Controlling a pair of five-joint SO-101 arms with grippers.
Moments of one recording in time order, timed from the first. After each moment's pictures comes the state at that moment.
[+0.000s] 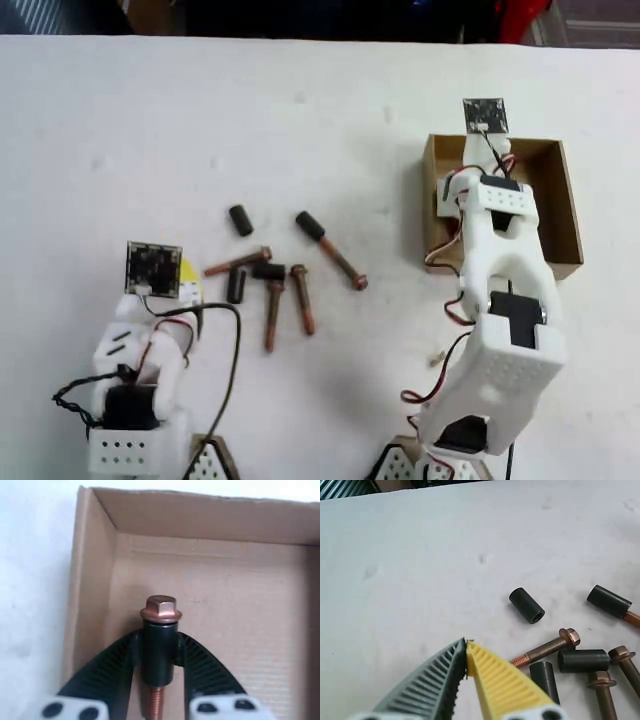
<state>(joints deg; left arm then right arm) -5.7 -103.5 97.1 46.5 -3.1 8.0 19.3 12.4 36.1 13.5</state>
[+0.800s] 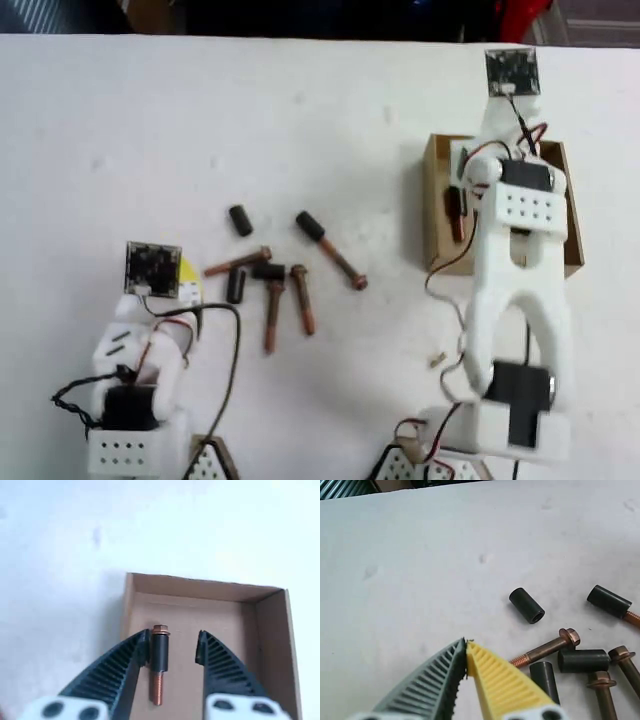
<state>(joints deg) -5.7 -103.5 97.1 46.5 -3.1 5.5 -7.7 12.0 49.6 13.5</state>
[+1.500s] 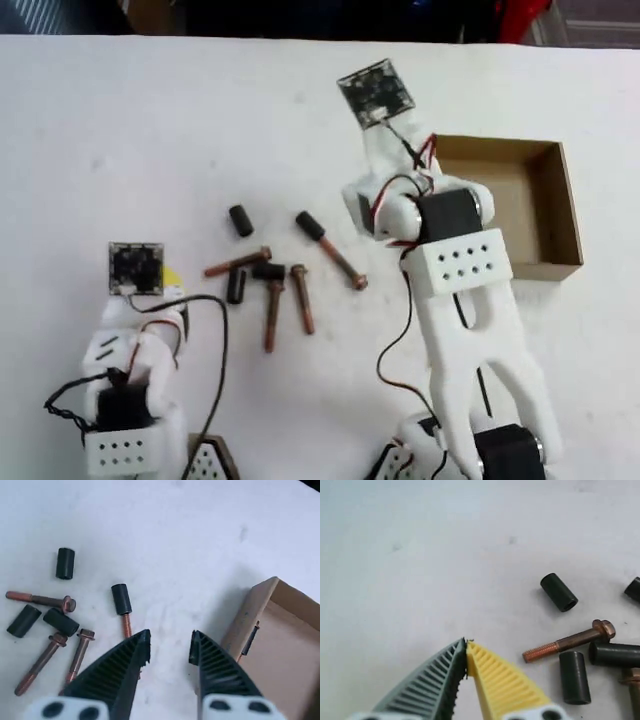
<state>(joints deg) -13.1 -103.5 97.1 50.0 -3.3 -18.8 -22.8 12.8 71.0 19.4</state>
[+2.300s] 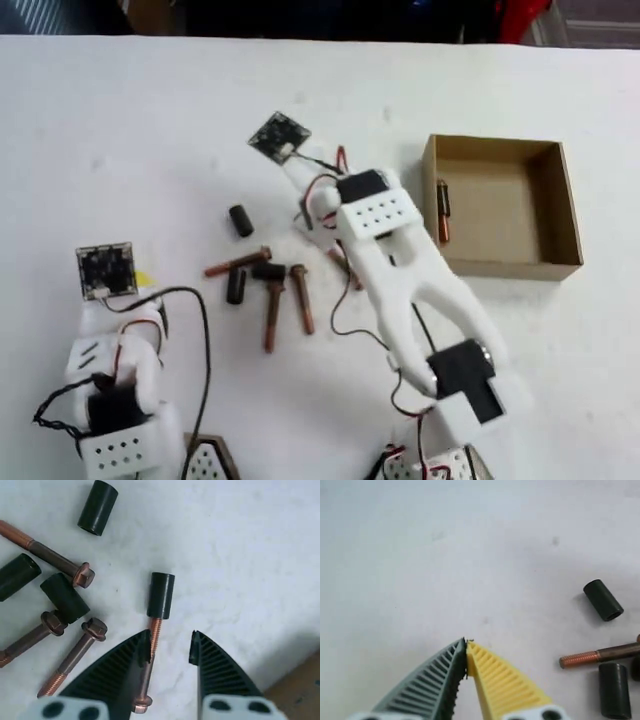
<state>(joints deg) -21.8 -103.5 97.1 50.0 -3.3 -26.3 3.5 10.7 60.3 30.5</state>
